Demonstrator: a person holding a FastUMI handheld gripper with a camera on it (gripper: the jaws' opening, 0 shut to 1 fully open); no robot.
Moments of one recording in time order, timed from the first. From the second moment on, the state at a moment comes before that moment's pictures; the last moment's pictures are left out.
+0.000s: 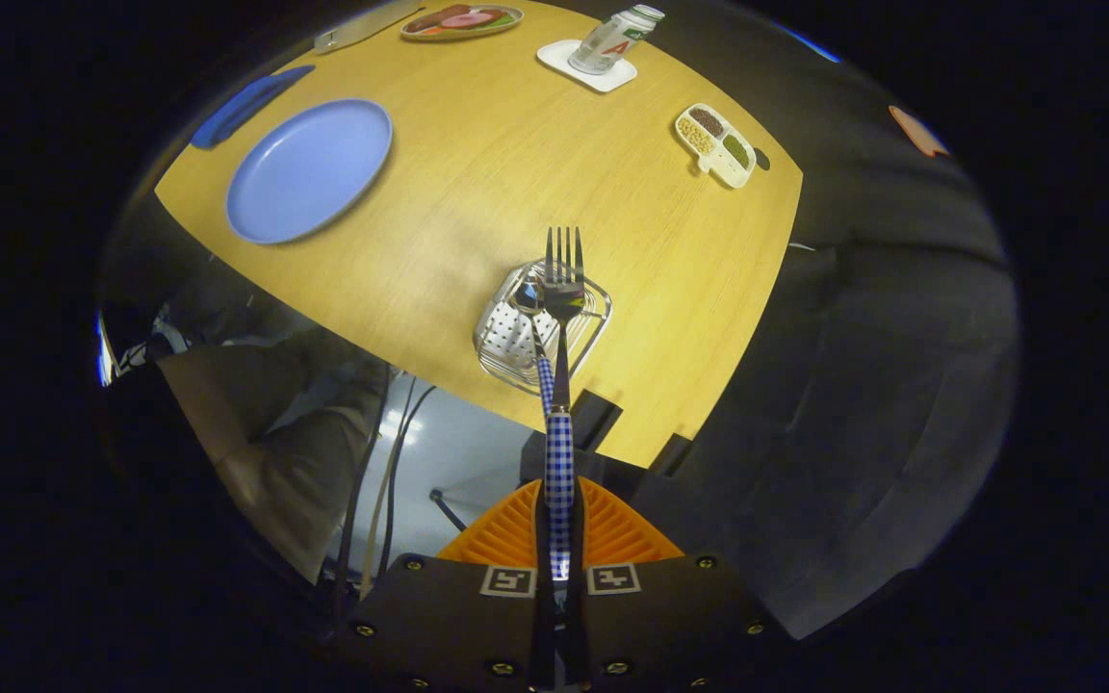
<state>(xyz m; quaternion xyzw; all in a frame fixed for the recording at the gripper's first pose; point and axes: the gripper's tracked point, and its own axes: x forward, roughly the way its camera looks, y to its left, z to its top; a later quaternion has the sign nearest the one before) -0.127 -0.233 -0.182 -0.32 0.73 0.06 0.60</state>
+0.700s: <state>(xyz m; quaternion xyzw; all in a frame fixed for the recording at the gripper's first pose) -0.087 -0.263 -0.221 -0.46 0.77 0.13 0.42</state>
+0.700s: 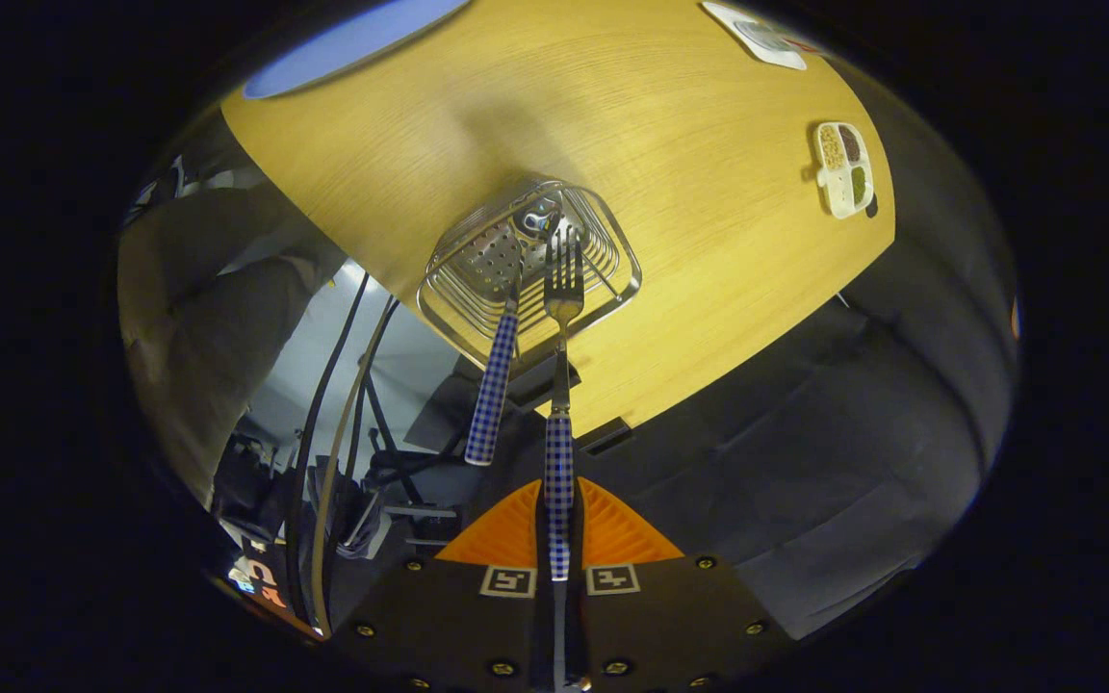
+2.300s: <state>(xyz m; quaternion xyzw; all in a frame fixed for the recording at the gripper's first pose) -0.022 -0.132 -0.183 -0.28 0.53 0.10 0.79</state>
